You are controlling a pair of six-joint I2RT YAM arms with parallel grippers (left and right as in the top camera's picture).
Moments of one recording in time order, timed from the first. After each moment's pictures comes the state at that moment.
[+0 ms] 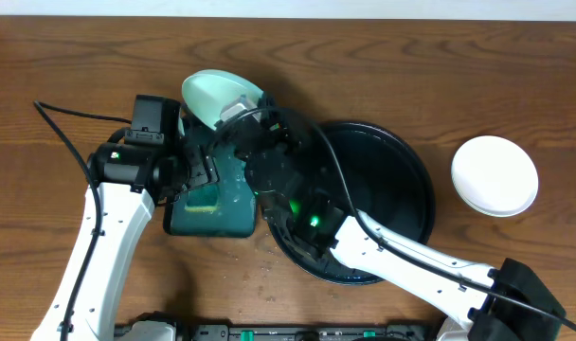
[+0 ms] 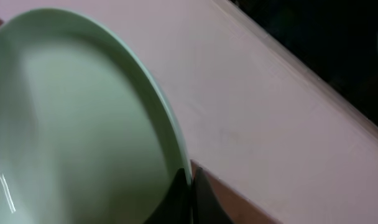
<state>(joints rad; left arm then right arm) -0.12 1.33 1.16 -1.05 0.04 -0.43 1.00 1.63 1.16 0.31 0.85 -0.44</state>
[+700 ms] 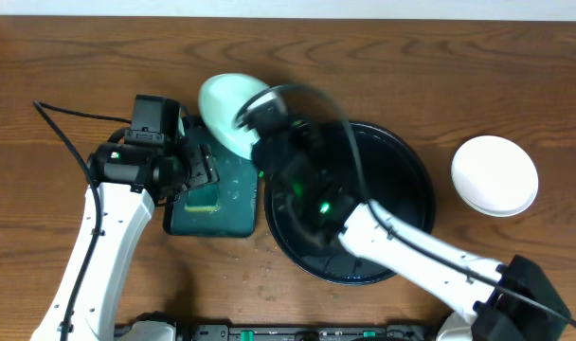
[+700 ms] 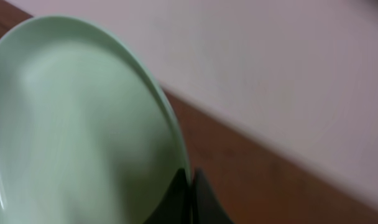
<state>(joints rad) -0.12 1.33 1.16 -1.05 0.04 -0.43 0.88 1.62 1.16 0.02 0.74 -0.05</state>
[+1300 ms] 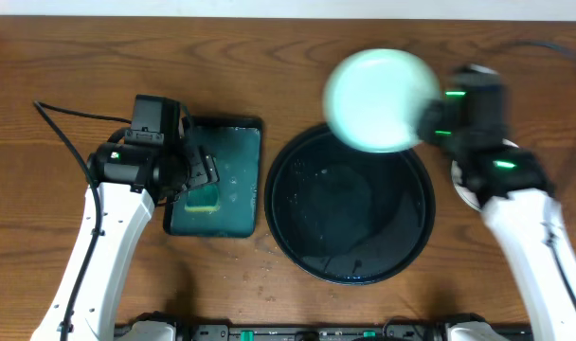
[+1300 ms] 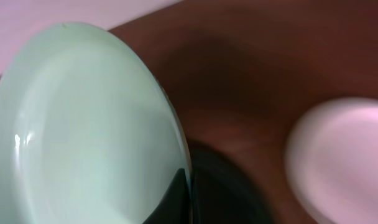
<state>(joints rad) -0.12 1.33 1.16 -1.05 0.04 -0.43 0.03 1.28 1.16 -0.68 0.11 0.49</state>
